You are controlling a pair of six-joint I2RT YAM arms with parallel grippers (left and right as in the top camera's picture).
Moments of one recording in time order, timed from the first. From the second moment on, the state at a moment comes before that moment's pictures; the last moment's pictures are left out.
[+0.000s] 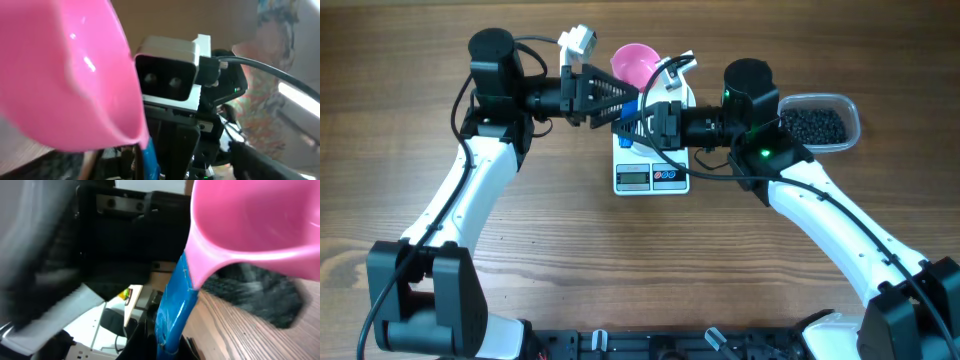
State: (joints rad) left arm -0.11 1.64 1.12 0.33 1.51 -1.08; right arm 0.46 1.53 1.06 0.21 -1.03 0.92
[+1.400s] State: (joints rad) left arm 0.09 1.64 1.13 -0.62 0.71 -0.47; right arm 0.09 1.54 1.56 -1.21 -0.24 0.17
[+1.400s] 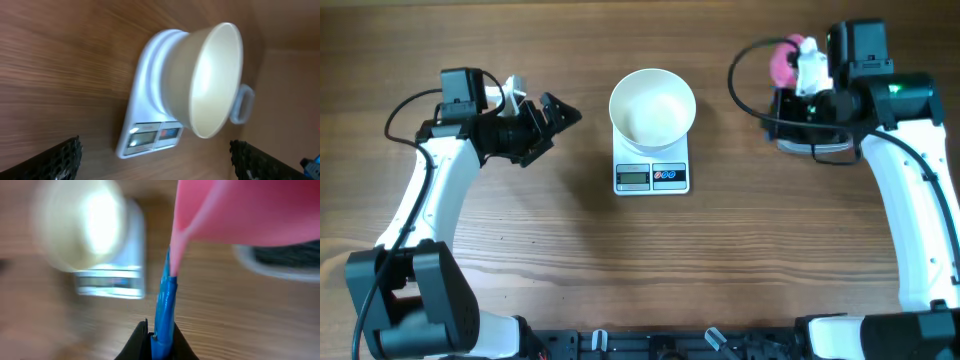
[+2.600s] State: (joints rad) left arm 0.09 1.64 1.13 -0.63 0.63 -0.46; right arm -0.08 1.88 1.54 -1.29 0.08 -0.09
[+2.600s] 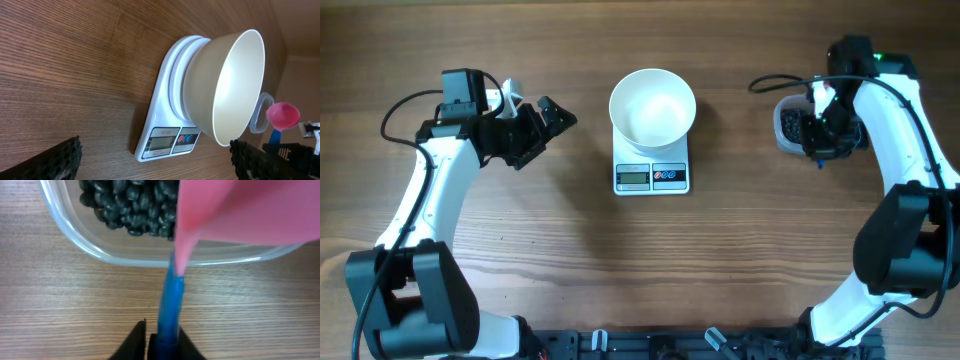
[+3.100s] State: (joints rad) left arm 0.09 1.64 1.13 -0.63 0.63 -0.46; right arm -0.08 1.88 1.54 -1.27 0.12 -0.04
